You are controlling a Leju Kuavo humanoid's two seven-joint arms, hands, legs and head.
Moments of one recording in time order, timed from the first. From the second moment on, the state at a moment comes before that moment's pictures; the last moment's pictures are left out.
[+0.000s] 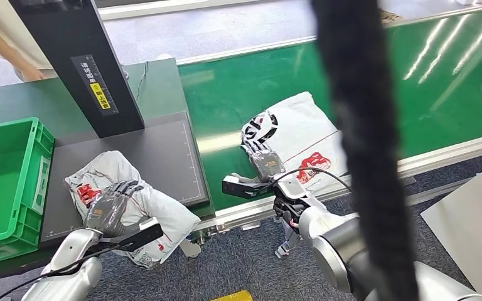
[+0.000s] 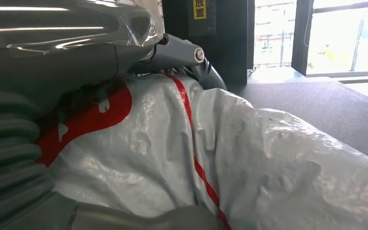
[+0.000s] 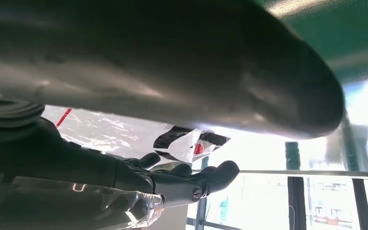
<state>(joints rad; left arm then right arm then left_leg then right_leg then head) -0.77 -0.07 -0.55 -0.41 -1.07 0.37 -0.26 -0.71 -0.08 0.22 -0.29 1.20 -0.52 -0.21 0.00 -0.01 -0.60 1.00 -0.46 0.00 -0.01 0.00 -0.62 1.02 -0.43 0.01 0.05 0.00</state>
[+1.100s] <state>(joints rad) -1.05 -0.05 -0.45 -0.47 -0.91 0.54 -0.35 -0.71 -0.04 0.22 -0.29 1.21 -0.51 -0.24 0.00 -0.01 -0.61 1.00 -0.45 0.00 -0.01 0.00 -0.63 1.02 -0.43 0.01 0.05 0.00</state>
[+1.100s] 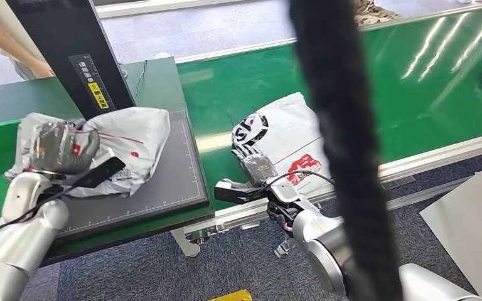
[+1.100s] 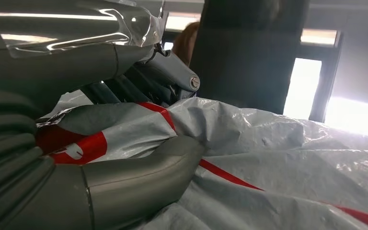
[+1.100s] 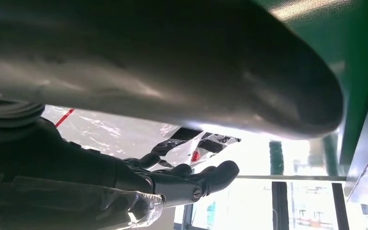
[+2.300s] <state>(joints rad) -0.91 0.50 -0.05 -0.36 -0.69 0.64 -0.30 -0.60 -0.09 0.16 -0.29 1.19 -0.56 -0.25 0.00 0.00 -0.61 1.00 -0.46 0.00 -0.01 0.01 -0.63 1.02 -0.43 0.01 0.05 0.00</state>
